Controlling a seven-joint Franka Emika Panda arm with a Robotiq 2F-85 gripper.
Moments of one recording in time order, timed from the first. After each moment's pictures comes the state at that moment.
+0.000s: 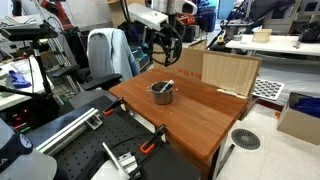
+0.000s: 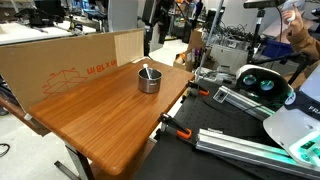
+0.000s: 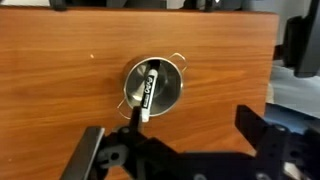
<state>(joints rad) 0.02 0.03 -0.11 -2.35 0.35 2.27 -0.36</state>
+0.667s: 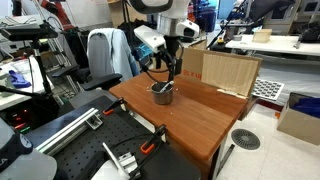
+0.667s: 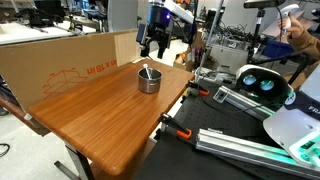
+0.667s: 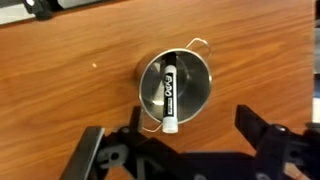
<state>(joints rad) 0.01 0.18 -0.09 -2.35 0.39 2.44 -0.19</state>
